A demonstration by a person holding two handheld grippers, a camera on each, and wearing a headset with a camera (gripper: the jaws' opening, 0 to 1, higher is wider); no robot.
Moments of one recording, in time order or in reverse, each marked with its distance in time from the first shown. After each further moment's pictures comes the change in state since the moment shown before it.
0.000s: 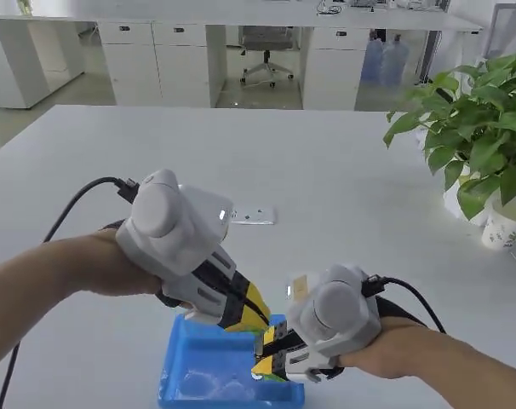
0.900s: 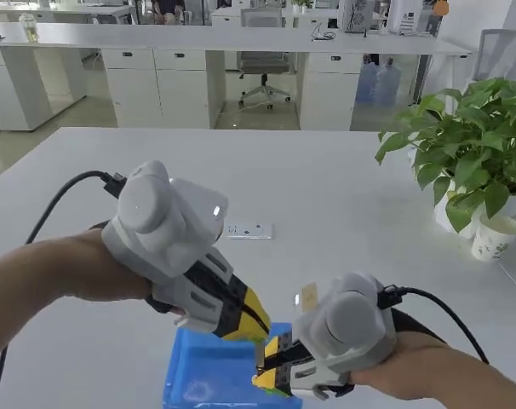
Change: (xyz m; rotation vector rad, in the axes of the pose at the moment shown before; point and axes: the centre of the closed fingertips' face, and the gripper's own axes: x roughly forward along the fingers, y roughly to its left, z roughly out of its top) left arm -0.019 -0.037 0.032 0.014 0.003 0.007; right arm -0.029 0.033 0.023 -0.008 -0.021 -0.044
